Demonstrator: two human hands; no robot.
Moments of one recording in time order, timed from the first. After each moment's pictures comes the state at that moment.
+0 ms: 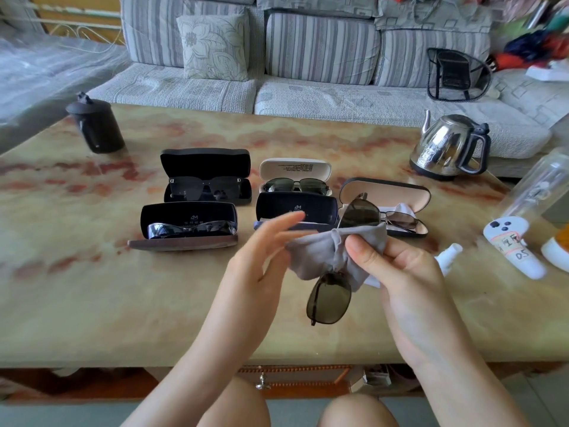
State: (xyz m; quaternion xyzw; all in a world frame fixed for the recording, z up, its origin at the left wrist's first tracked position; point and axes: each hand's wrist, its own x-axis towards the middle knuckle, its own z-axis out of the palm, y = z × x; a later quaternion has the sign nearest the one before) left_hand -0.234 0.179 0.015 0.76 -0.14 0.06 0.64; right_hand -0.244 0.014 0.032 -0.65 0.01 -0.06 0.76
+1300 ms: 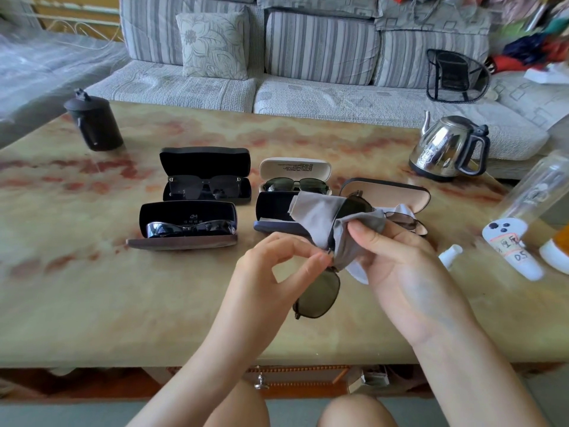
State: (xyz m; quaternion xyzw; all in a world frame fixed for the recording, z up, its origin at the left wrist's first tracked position) left_hand -0.233 0.172 0.015 0.76 -0.15 0.06 0.63; right_hand -0.230 0.019 0.050 -0.55 0.02 0.01 0.84
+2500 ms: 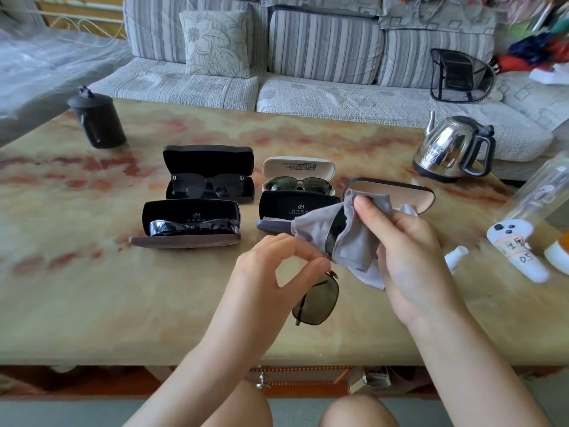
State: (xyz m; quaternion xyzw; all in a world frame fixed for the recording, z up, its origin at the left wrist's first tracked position) left_hand -0.235 0.178 0.018 0.82 -0.15 0.09 0.54; right_hand -0.214 0.022 0.047 -0.62 0.03 -0.07 0.78
